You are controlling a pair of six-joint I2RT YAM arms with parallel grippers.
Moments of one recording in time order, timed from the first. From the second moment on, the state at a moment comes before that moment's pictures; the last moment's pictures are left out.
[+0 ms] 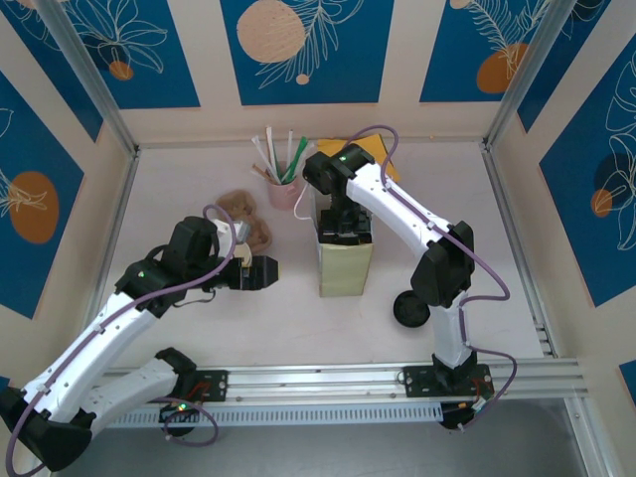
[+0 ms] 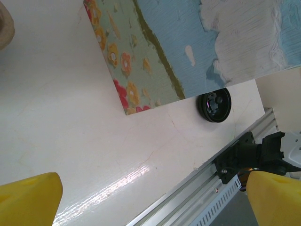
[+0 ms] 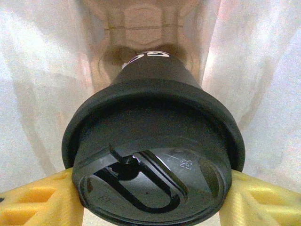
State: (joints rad) left arm -0.59 0.88 0.94 -0.80 0.37 -0.55; right arm 0.70 2.01 2.05 -1.69 -0.03 0.71
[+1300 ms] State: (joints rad) left arm -0.59 0.88 0.93 -0.80 0.37 -0.55; right arm 0.72 2.01 2.05 -1.69 -0.08 0.70
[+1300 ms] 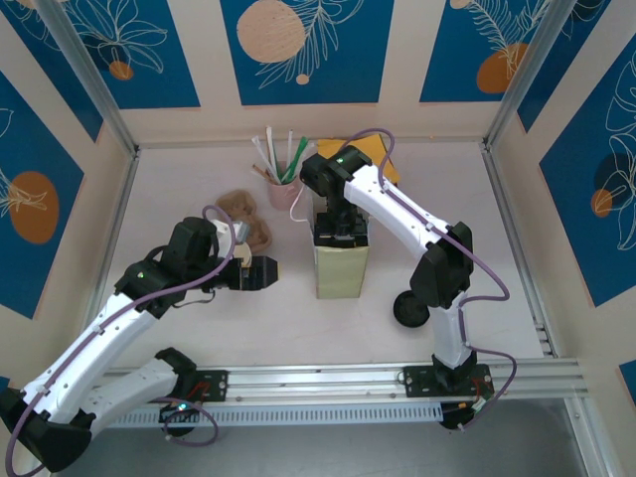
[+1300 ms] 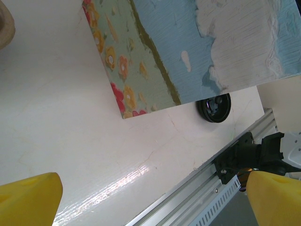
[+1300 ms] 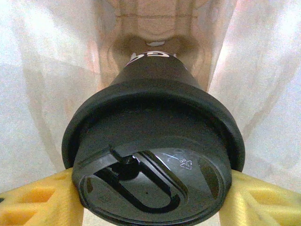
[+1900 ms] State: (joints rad) left arm -0.59 0.86 0.93 -0.81 0.36 -0.55; right arm 0.72 2.01 2.05 -1.69 -0.08 0.70
